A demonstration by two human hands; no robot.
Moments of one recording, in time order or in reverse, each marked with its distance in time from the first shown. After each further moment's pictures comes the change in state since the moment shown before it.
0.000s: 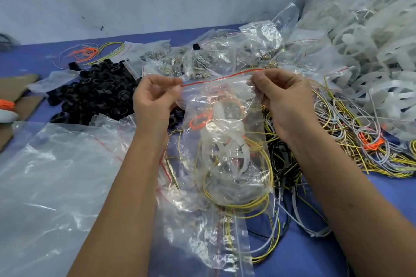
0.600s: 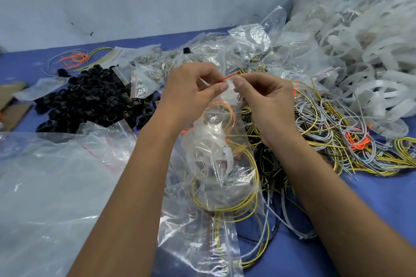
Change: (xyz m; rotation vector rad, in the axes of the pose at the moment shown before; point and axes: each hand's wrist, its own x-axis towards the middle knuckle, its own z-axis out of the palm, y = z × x) left_hand 0.007 0.035 0.063 0.664 -0.513 0.299; right_hand -0.002 0.010 0.004 -0.119 -0.042 -0.226
